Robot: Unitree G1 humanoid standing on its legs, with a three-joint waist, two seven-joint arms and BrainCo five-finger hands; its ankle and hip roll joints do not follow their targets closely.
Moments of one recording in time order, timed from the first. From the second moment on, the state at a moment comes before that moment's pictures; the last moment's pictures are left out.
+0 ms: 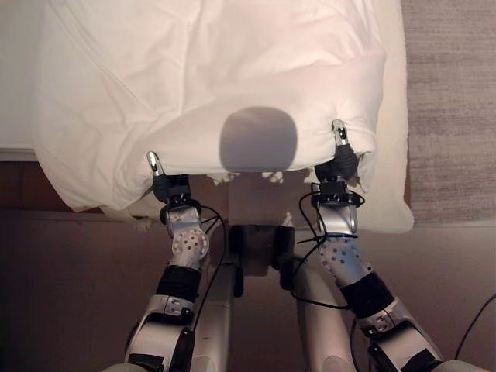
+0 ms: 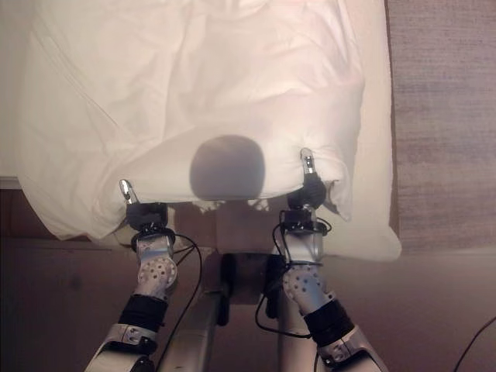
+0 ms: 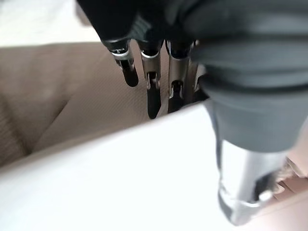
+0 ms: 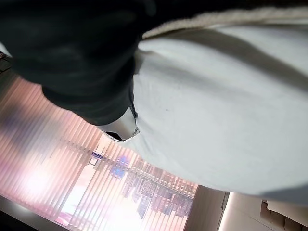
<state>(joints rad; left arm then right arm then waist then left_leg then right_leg) -0.57 0.11 0.03 0.38 -1.38 -0.55 0.27 -0.50 -0.14 0.33 0.01 1.23 -0.54 -0.19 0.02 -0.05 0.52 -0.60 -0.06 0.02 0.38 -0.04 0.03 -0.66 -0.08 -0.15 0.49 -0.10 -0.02</state>
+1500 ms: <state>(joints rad) -0.42 0.13 0.11 0.27 -0.95 -0.50 0.50 -0.32 -0.21 0.28 0.01 1.02 -0.40 -0.29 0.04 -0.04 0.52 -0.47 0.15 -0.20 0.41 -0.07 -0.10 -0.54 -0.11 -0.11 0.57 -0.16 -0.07</state>
